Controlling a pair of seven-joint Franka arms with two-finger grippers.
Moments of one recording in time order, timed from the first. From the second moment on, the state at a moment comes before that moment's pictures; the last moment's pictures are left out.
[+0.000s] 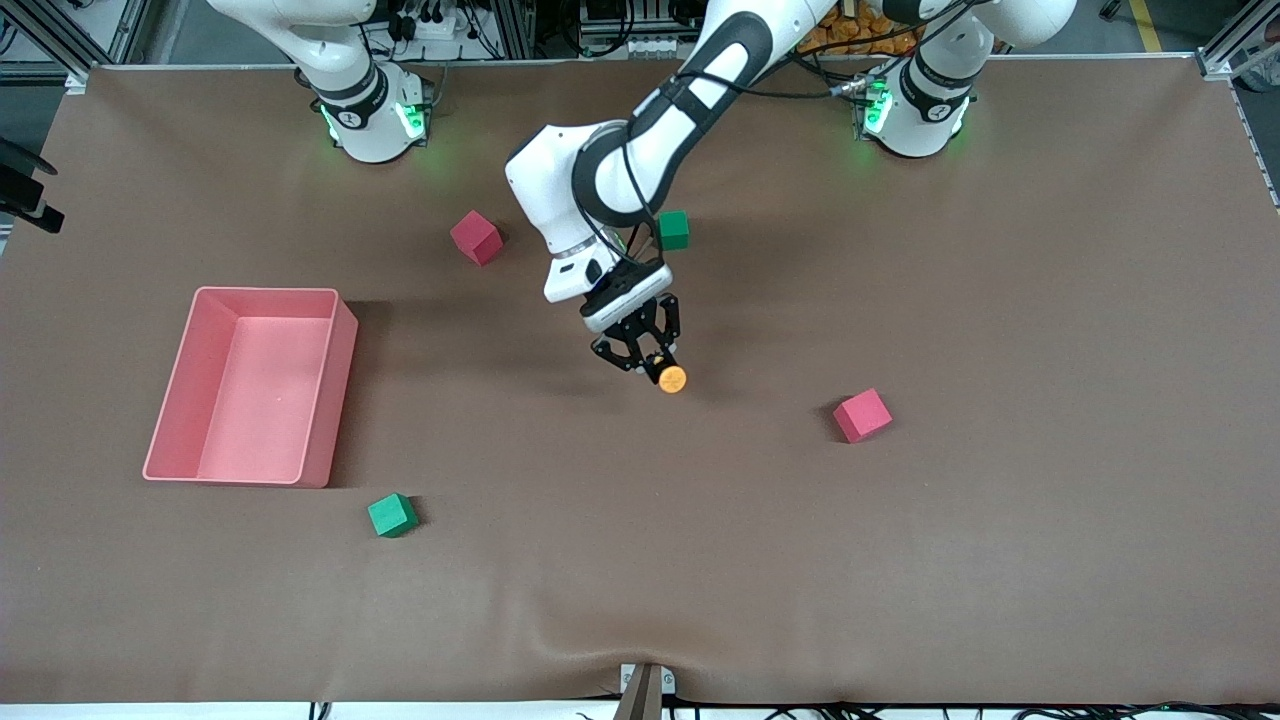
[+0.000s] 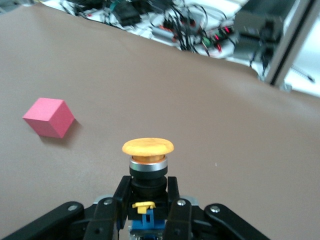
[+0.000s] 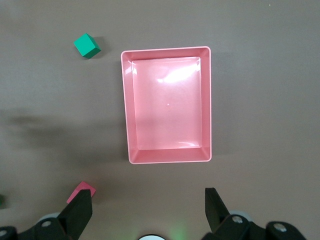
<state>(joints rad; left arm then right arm) -1.07 0.79 0.09 -1.29 0.83 1.84 -1.98 -0.08 -0.02 -0.09 -1.46 0.03 1.40 -0.11</state>
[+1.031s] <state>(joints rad) -1.24 1.01 0.10 -1.31 1.11 1.59 -2.26 -0.08 -0.02 -0.09 -1.46 0.03 1.40 -0.11</state>
